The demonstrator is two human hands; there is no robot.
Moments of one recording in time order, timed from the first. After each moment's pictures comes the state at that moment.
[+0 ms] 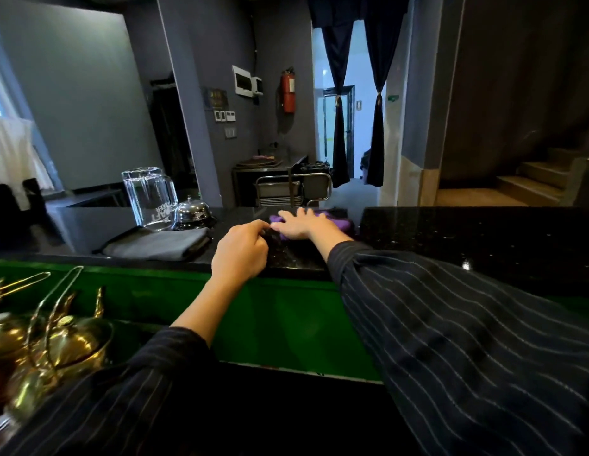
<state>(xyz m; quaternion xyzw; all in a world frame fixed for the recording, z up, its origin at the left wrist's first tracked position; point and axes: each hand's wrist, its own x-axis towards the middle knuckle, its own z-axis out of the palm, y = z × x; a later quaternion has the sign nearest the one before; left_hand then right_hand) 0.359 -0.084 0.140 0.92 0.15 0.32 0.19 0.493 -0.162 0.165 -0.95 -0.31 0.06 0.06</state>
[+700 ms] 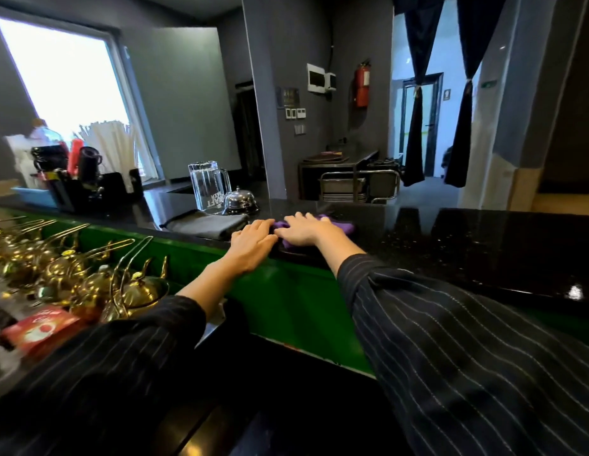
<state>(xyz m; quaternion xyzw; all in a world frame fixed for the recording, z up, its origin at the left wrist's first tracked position) 0.326 -0.087 0.142 0.94 0.25 0.17 0.14 0.443 -0.162 0.160 -0.89 -0.46 0.05 0.07</state>
